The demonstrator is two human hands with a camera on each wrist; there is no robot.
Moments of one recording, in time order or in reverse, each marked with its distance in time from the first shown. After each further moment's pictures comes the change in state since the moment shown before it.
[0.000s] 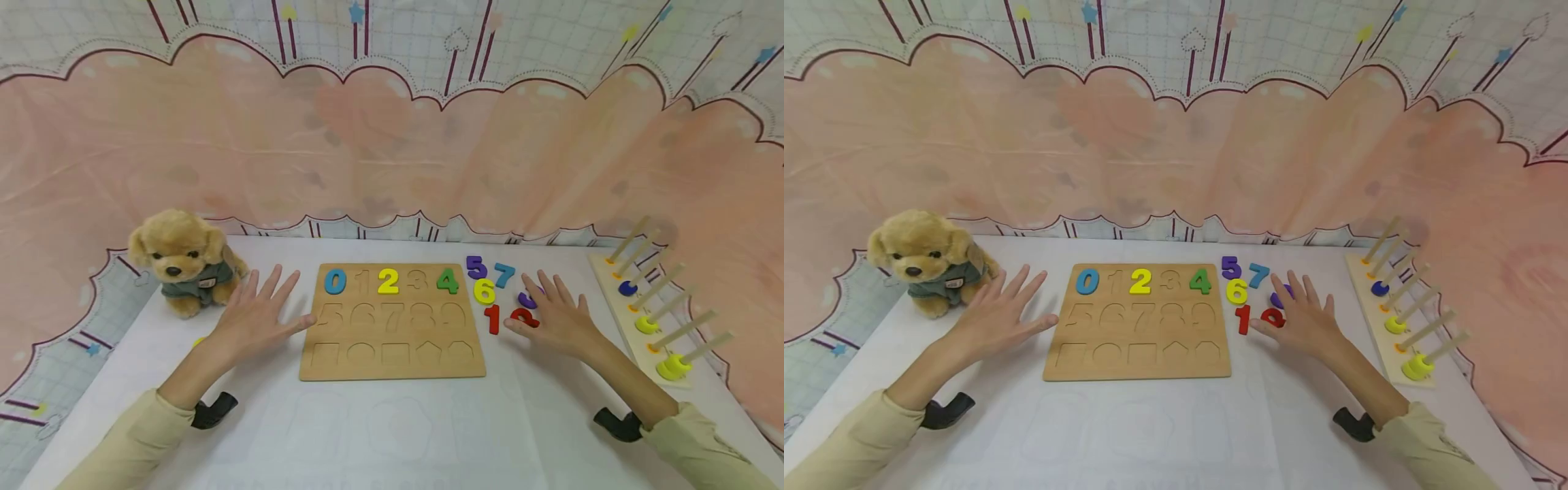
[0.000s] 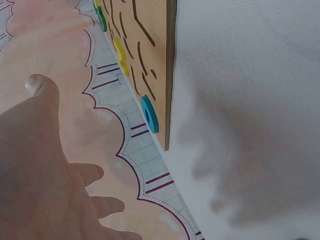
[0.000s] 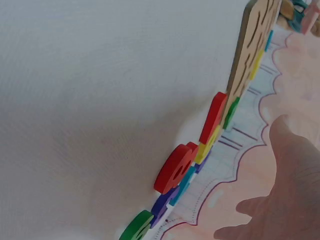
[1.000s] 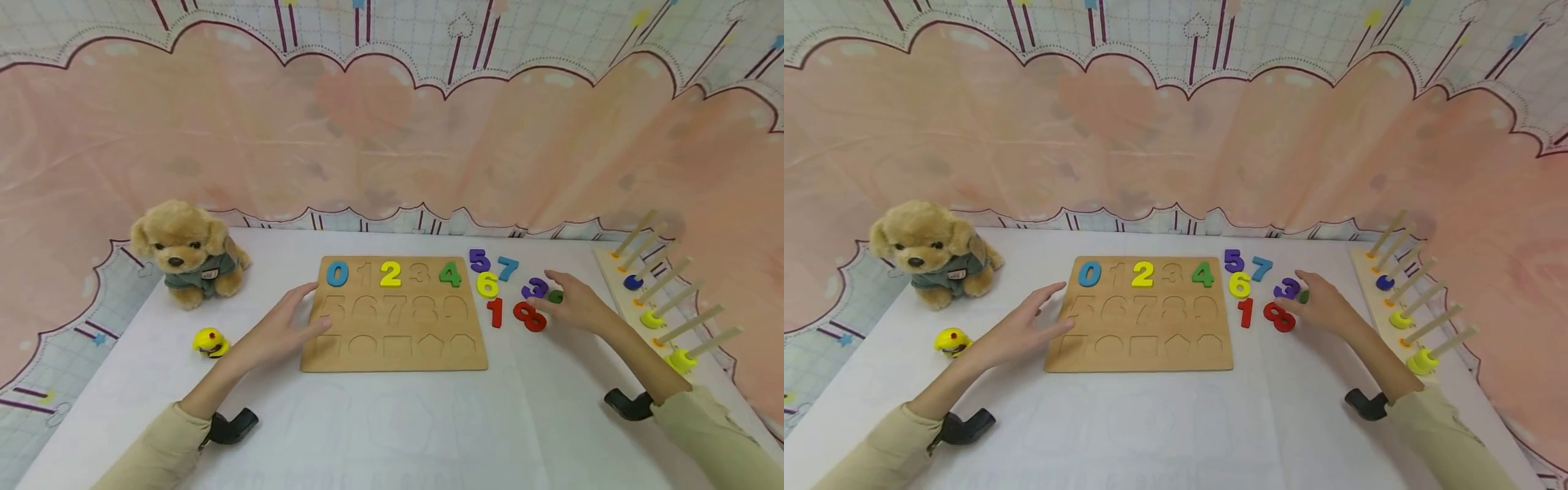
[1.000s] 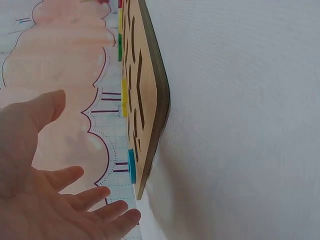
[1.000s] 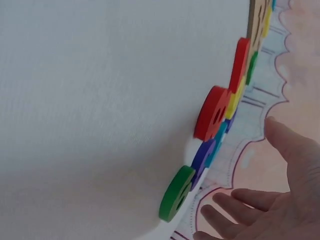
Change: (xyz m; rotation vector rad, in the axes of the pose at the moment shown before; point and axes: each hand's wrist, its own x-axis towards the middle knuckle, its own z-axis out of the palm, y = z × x) left_hand -0.004 0.016 0.034 -0.613 -0.035 0.037; right_hand 0.018 0.036 -0.006 0.203 -0.027 -0.001
